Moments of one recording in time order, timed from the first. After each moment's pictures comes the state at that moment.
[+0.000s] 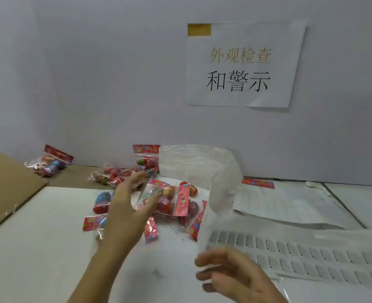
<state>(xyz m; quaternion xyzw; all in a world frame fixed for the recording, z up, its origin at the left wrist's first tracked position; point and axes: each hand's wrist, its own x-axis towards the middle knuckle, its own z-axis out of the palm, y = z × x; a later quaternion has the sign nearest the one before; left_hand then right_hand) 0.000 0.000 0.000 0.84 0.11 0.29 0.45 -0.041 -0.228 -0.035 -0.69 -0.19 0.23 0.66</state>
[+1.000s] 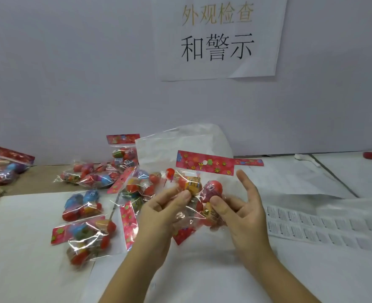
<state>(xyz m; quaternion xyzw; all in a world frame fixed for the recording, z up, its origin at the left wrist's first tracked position) 0.034 -0.061 -0.026 0.56 0.07 0.02 0.83 0.043 -0.213 -0.039 -0.57 -0.06 -0.05 0.82</state>
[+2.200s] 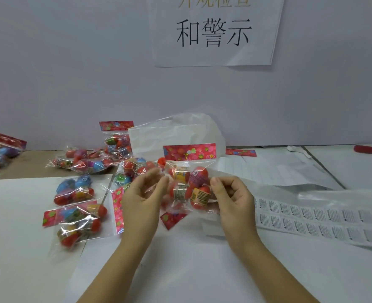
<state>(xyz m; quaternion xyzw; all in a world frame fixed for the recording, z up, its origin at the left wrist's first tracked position) 0.035 -0.064 -0.036 0.70 0.11 0.22 0.67 0.046 -0.217 -0.043 -0.62 -0.01 -0.11 0.77</state>
